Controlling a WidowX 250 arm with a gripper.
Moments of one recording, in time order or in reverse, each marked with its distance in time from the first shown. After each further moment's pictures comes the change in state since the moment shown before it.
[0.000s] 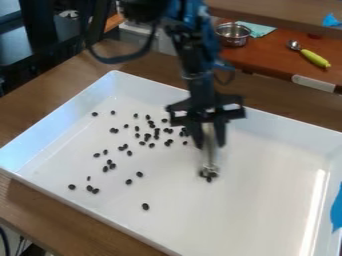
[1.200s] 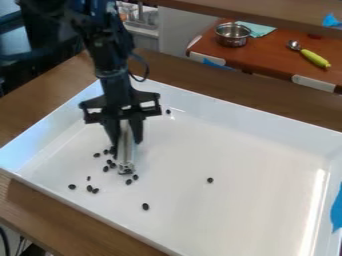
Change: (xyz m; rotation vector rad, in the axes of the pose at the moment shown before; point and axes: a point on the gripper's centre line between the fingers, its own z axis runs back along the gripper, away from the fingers) arm -0.011 0.098 0.030 0.083 -0.081 0.120
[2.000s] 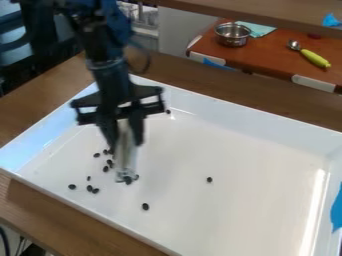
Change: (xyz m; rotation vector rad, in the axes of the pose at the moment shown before) arm -0.047 -0.022 0.036 -0.070 0.031 -0.007
